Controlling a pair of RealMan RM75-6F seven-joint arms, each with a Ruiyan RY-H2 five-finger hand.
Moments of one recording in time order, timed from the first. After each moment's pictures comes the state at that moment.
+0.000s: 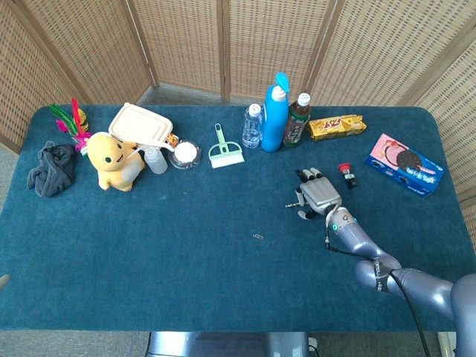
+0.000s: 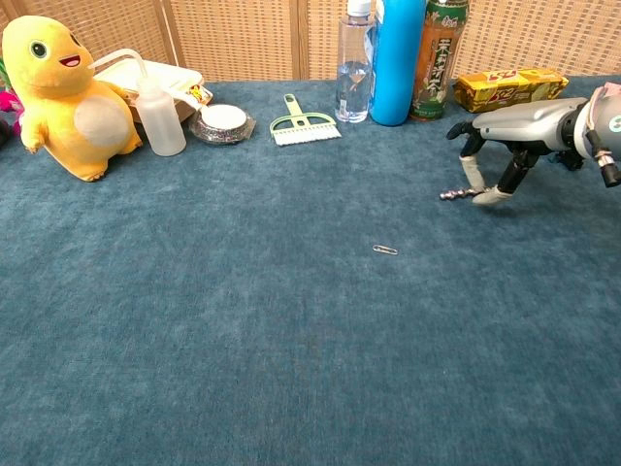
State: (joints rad) left arm 0.02 -0.83 0.02 -1.77 1.49 1.50 -0.12; right arm 0.89 -1.45 0.12 -1.24 -0.97 0.63 -0.27
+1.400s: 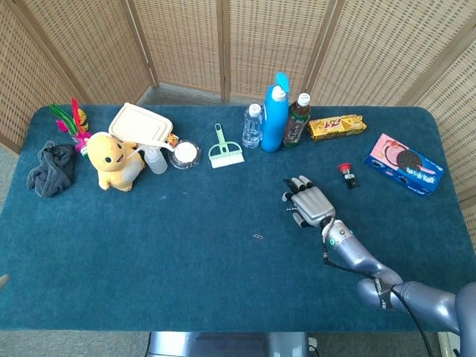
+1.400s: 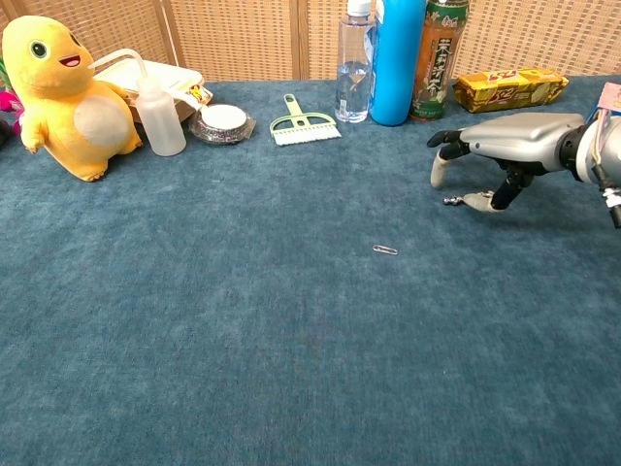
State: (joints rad) left arm 0.02 -0.82 0.02 -1.76 1.50 1.50 -0.14; right arm 0.83 -1.47 0.09 -1.30 -1.16 0.74 -0.21
